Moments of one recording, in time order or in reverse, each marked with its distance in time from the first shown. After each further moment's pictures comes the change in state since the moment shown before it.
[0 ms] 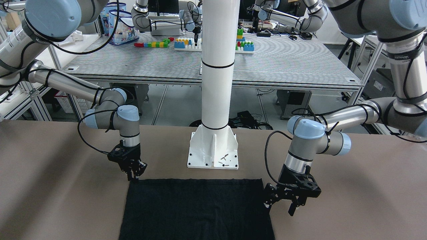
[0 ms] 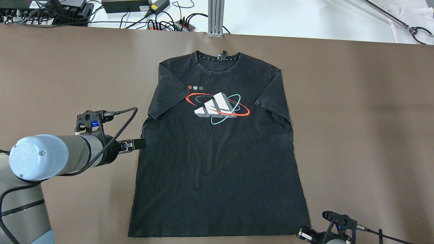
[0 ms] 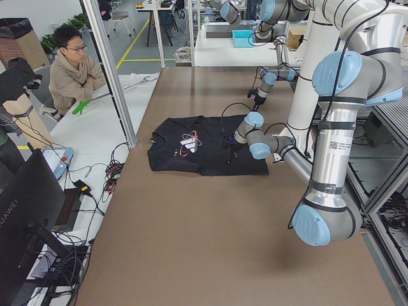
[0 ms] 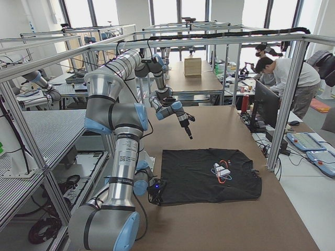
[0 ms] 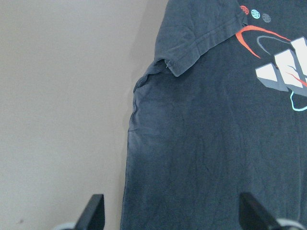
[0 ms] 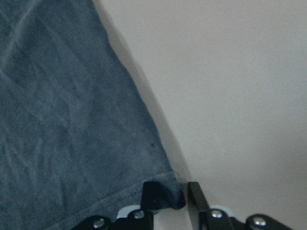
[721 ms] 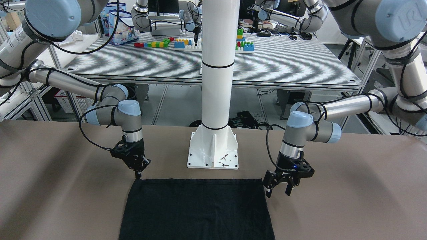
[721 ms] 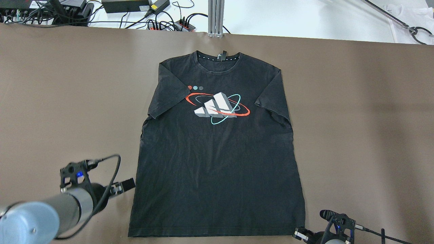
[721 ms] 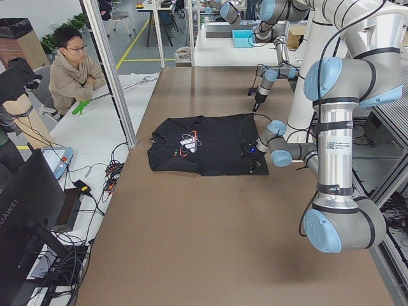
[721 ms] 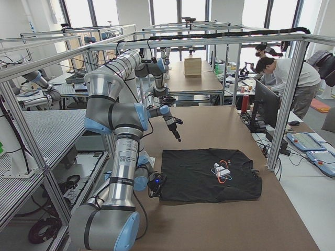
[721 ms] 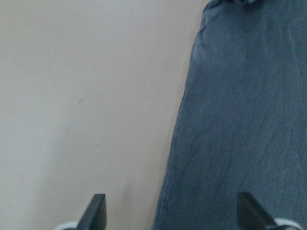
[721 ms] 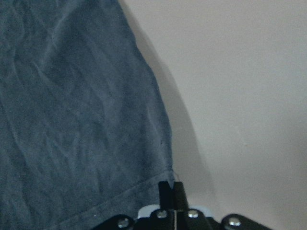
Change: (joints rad) left arm 0.264 0.181 -0.106 0.003 0.239 -0.315; right arm 0.001 0.009 0.056 0.000 0.005 -0.005
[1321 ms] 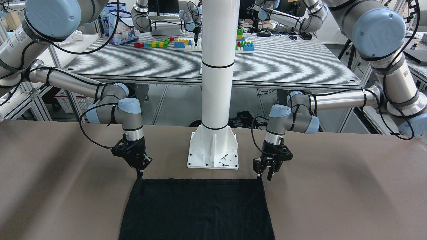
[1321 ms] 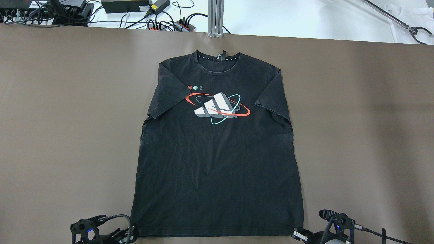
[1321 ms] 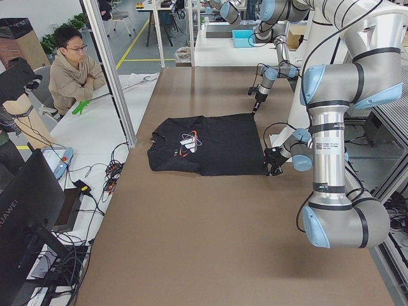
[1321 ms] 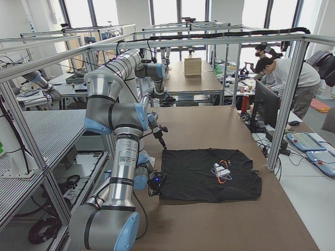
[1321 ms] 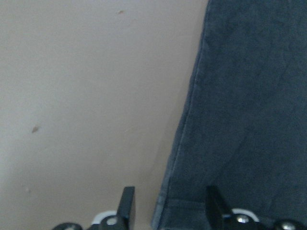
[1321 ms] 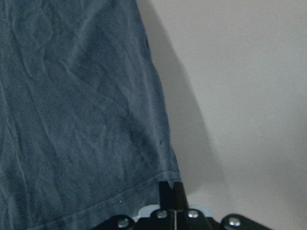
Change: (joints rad) left arm 0.314 0.016 0.054 0.013 0.264 -0.199; right arm 0.000 0.002 0.015 0.000 0.004 0.000
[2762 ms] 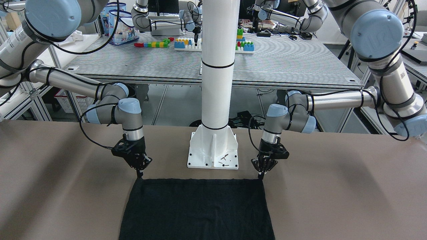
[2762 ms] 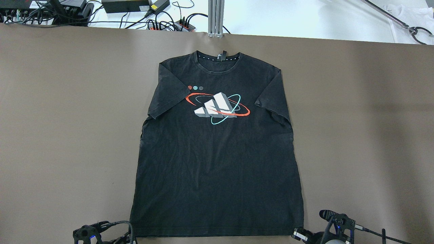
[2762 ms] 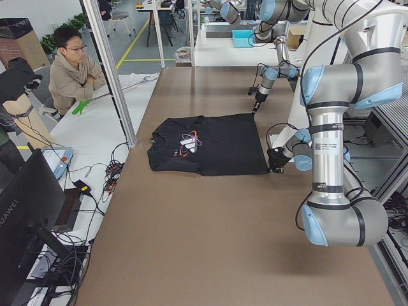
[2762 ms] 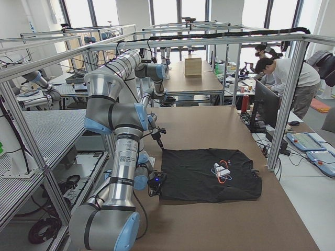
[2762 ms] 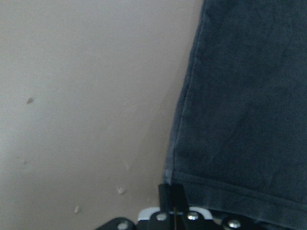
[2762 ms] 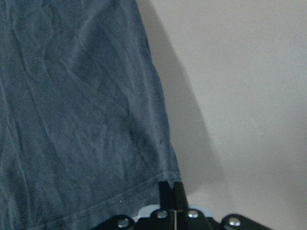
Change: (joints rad) left arm 0.028 -0.014 0.011 0.000 0.001 -0.016; right arm -0.001 -0.001 -0.001 0.000 -0.003 0.000
